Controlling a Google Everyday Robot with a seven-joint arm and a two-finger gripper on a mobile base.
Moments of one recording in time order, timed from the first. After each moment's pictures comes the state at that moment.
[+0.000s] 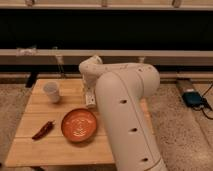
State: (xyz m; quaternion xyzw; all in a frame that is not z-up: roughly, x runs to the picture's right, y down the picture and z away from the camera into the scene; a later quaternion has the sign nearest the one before) arm -0.101 0.000 0.970 -0.23 0.08 0.66 0.71
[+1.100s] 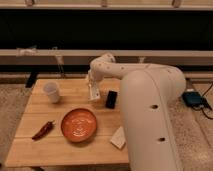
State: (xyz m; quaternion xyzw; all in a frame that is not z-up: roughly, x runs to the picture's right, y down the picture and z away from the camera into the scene) arm -0.093 -0.032 0.937 -0.22 -0.01 0.61 0.76
